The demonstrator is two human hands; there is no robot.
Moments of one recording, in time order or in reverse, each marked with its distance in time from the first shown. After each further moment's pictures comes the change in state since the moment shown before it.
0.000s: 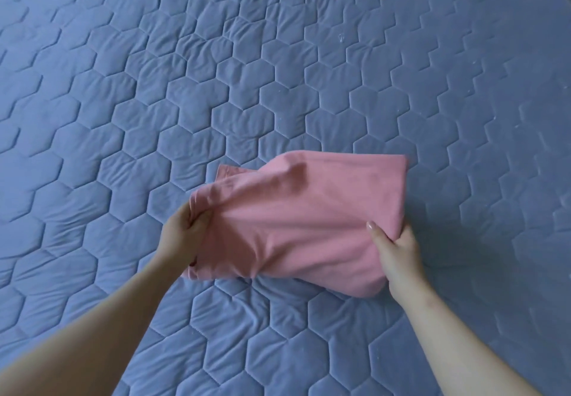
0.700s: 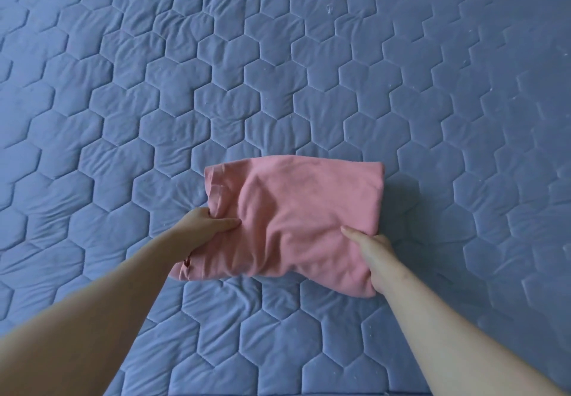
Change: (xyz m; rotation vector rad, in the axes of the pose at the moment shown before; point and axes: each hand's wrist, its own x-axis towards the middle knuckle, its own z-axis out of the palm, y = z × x) left_hand 0.007 0.005 0.030 0.139 -0.438 -0.352; right_hand 0.014 0.050 0.005 -0.056 -0.059 0.466
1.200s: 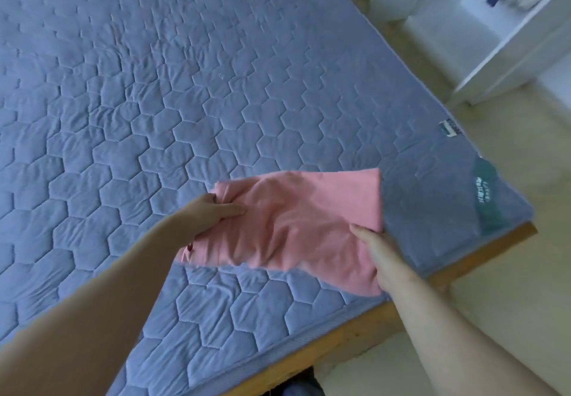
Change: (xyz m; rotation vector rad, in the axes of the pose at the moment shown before) left_hand -0.165 0.088 0.009 0.207 -0.173 0.357; right_hand -0.170 0.043 -0.116 0.303 0.273 -0.117
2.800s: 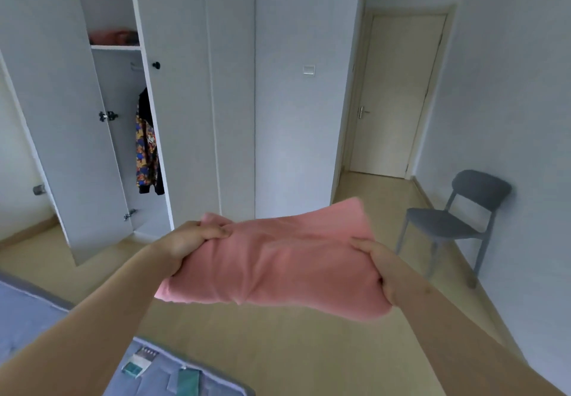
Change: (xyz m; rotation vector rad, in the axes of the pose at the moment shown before) left_hand -0.159 0.595 0.563 0.266 -0.621 0.799; right_hand 0.044 -0.106 -0.749 0.682 0.377 -0.311
